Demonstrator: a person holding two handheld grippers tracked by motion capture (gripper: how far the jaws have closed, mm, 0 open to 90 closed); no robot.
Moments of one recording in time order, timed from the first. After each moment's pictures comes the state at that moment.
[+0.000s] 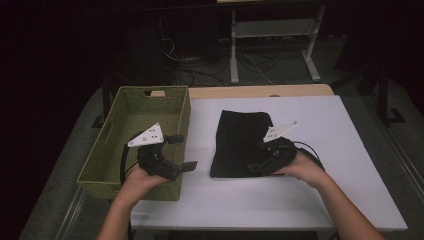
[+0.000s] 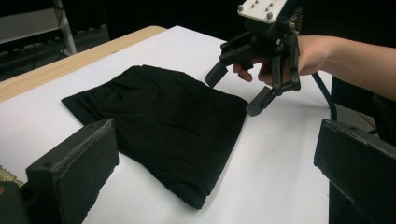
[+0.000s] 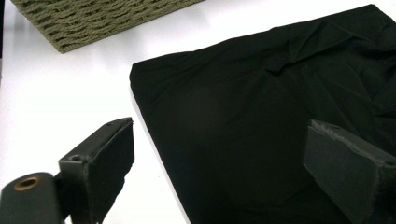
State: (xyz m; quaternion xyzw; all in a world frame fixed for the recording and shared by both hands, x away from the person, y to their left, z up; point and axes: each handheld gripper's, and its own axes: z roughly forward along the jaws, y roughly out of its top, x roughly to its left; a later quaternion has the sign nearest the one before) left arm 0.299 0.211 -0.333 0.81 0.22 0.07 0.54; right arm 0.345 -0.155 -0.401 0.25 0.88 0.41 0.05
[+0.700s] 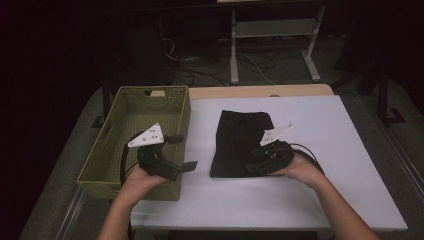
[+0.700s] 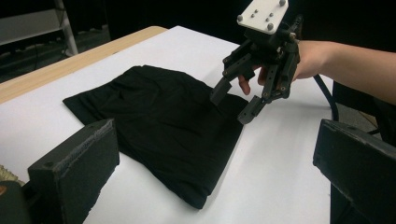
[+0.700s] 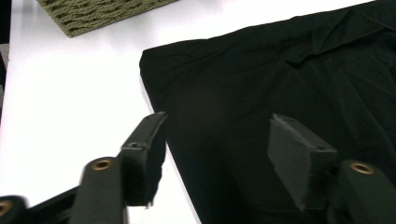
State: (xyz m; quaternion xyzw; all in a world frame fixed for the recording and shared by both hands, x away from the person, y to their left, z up) left arm 0.298 0.211 -0.333 0.81 0.22 0.08 0.54; right arm 0.343 -0.150 -0.409 0.23 0.89 0.40 0.03
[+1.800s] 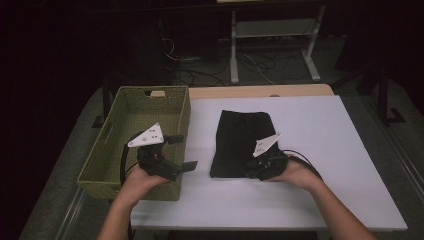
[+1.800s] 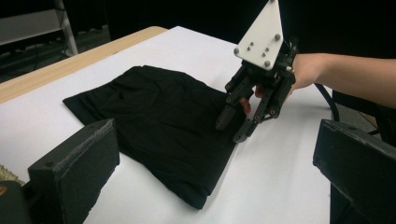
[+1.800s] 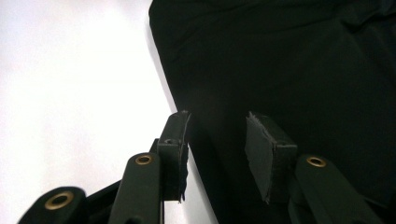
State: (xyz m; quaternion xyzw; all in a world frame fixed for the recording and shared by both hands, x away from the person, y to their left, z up) left arm 0.298 0.211 -0.333 0.81 0.22 0.08 0.54; right arm 0.339 -0.136 -0.433 0.18 0.92 0.34 0.03
